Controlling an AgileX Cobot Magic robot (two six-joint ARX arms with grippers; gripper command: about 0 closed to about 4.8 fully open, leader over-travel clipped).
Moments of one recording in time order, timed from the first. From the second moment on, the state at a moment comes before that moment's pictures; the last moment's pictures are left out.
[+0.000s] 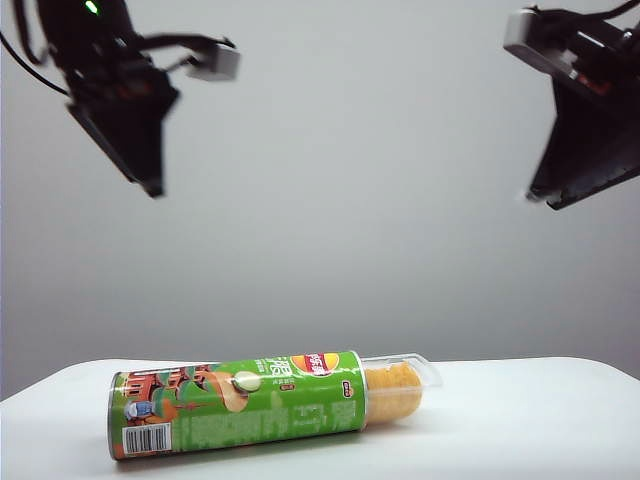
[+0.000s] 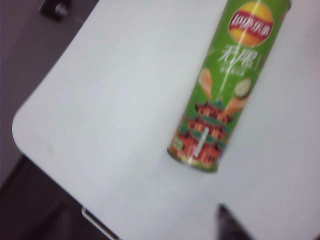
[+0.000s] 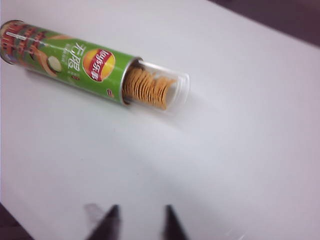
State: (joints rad) left arm -0.43 1.48 1.33 -0.92 -0.04 0.57; right arm 0.25 1.14 0.81 -0.52 -0.35 -0.22
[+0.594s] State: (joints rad) left arm -0.18 0.88 0.77 -0.57 0.00 0.41; right arm 0.25 0.94 0.81 -0.47 -0.33 -0.02
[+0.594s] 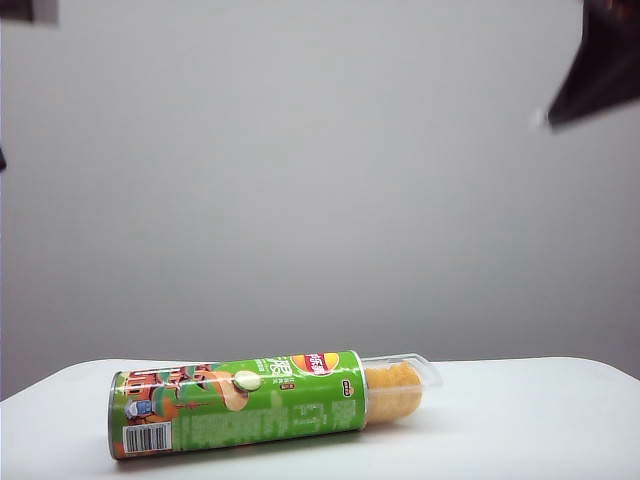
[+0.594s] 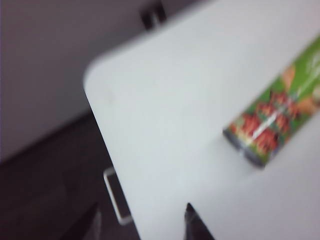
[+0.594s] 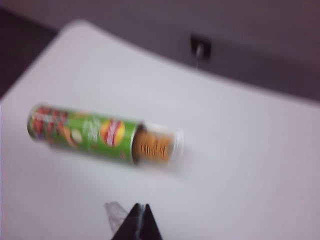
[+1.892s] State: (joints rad) left arm -0.19 -0.01 0.19 -0.09 0.10 0.08; right arm 0.25 0.00 0.23 -0.10 0.05 0.14
